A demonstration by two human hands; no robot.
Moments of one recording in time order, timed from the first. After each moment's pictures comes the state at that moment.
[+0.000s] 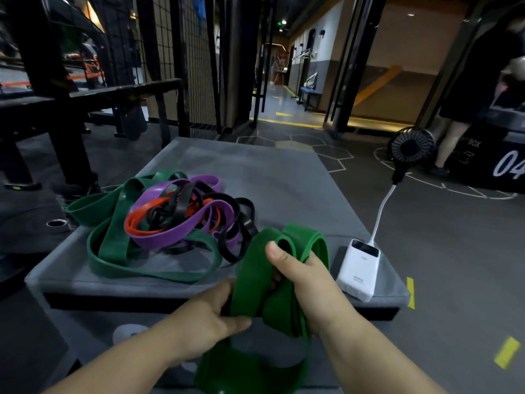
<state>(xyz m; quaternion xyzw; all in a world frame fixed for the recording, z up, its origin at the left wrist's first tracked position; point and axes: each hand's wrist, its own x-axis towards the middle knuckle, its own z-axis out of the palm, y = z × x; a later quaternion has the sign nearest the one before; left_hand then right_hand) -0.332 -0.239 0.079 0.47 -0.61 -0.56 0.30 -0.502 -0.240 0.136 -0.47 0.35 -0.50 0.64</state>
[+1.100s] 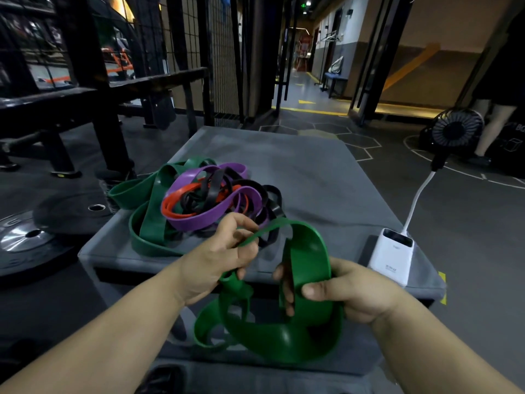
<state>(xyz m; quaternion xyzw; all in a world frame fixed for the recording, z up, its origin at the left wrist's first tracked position) -0.299 -0.257 0.110 0.35 -0.58 -0.59 0.44 -0.535 -0.254 0.111 -0.58 0.26 -0.23 0.73</state>
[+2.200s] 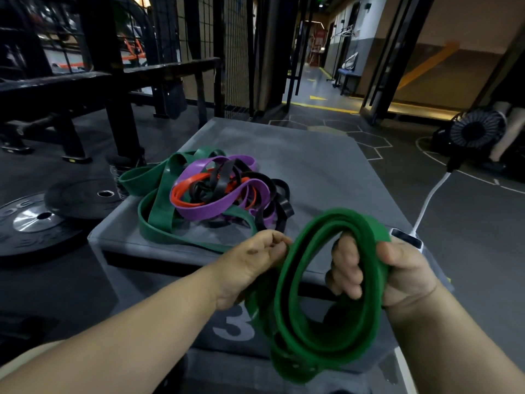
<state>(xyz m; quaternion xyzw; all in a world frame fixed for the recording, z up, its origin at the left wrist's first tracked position) -0.331 -0.245 0.095 0.35 -0.53 -0.67 0.40 -0.548 -0.267 0.131 -0.56 0.00 -0.27 0.79</state>
